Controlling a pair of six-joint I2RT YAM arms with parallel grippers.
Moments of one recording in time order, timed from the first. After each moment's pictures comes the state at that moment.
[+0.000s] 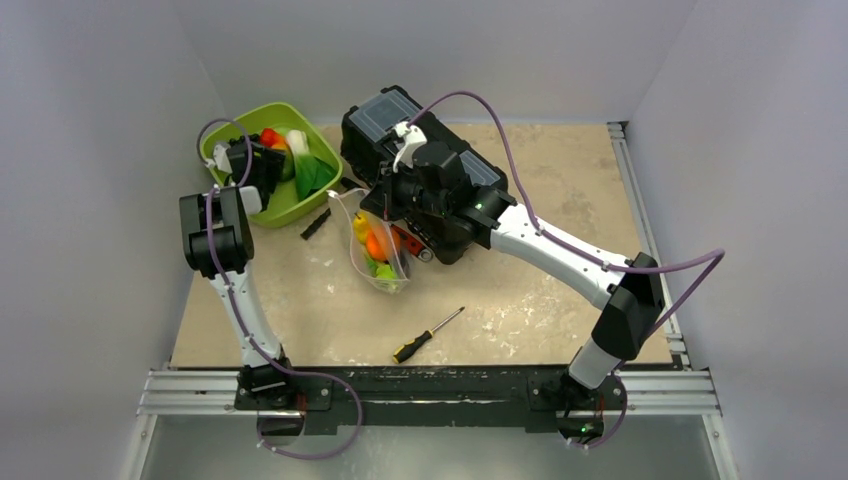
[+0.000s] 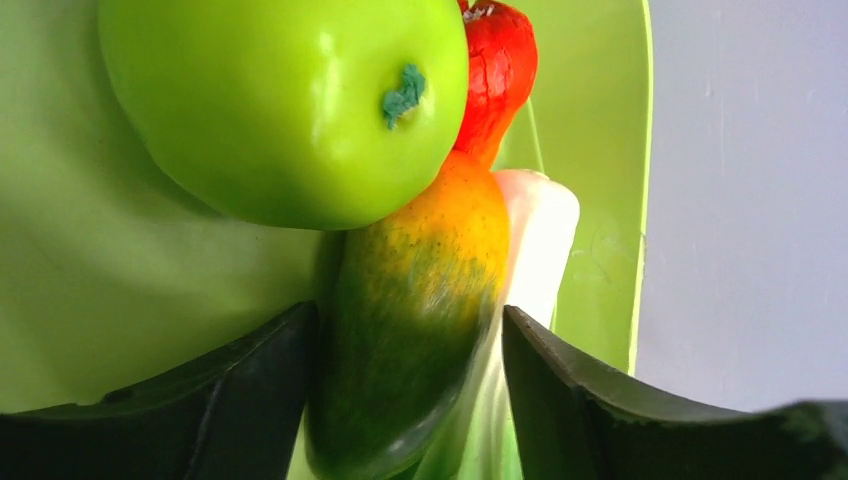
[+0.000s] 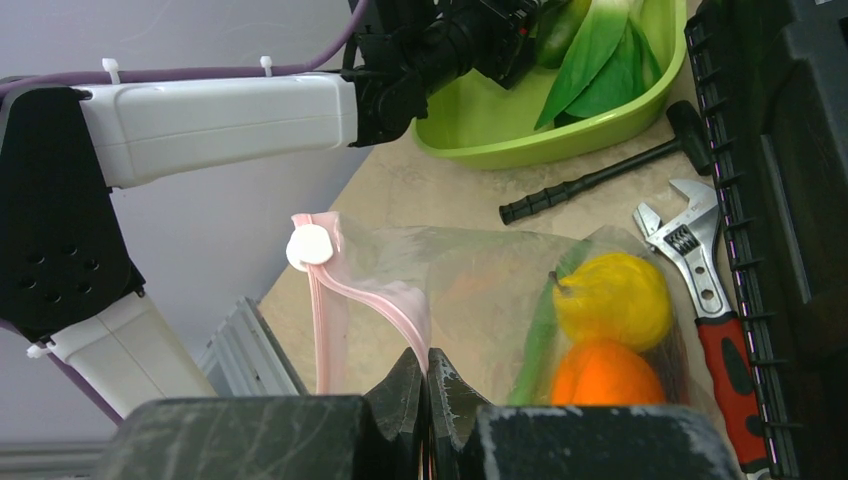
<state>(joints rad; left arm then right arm) 0.25 2.20 1.35 0.41 0.02 -1.04 0.88 1.65 1.55 -0.22 -0.12 0.54</state>
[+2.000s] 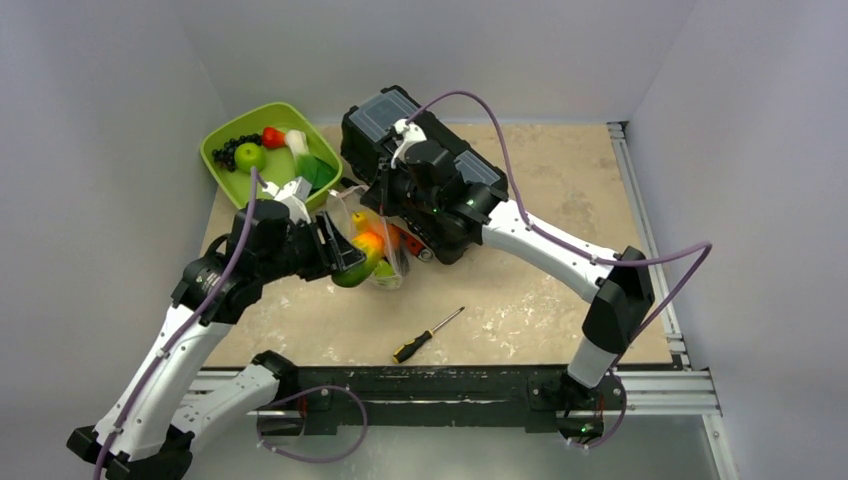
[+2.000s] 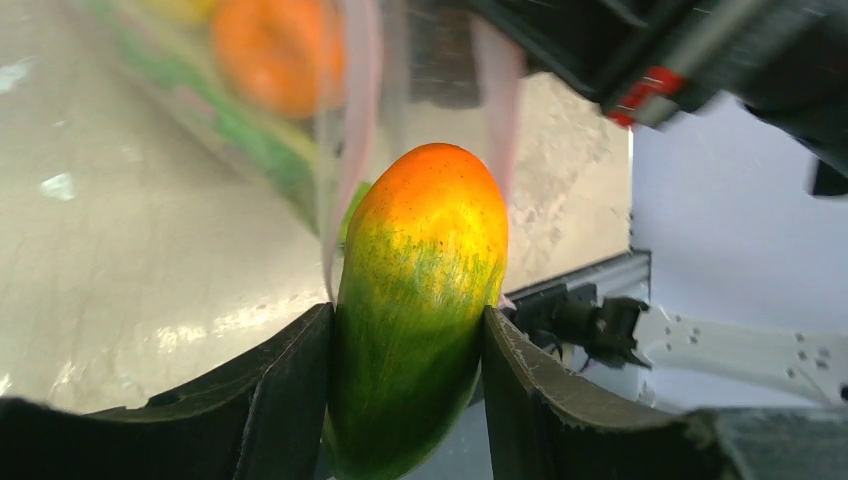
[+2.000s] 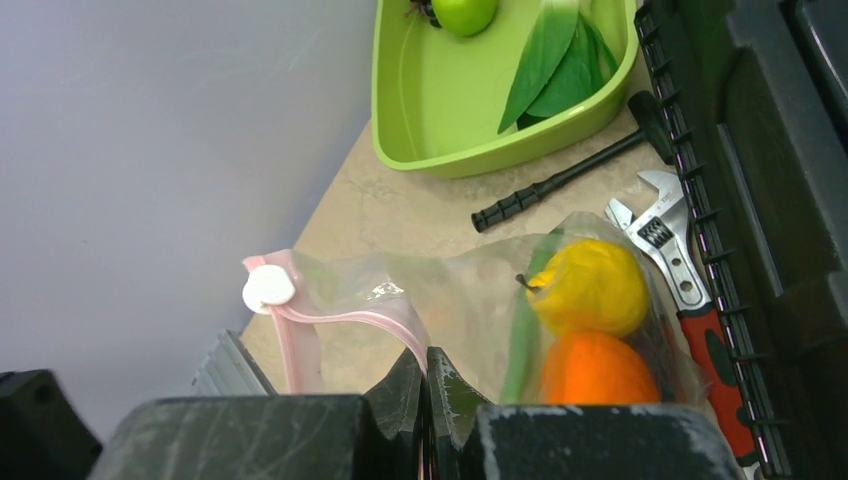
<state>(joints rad) -0.50 0.83 1.15 -0.90 0.20 -0.76 0.88 1.72 1.59 -0.24 -0.05 0.59</state>
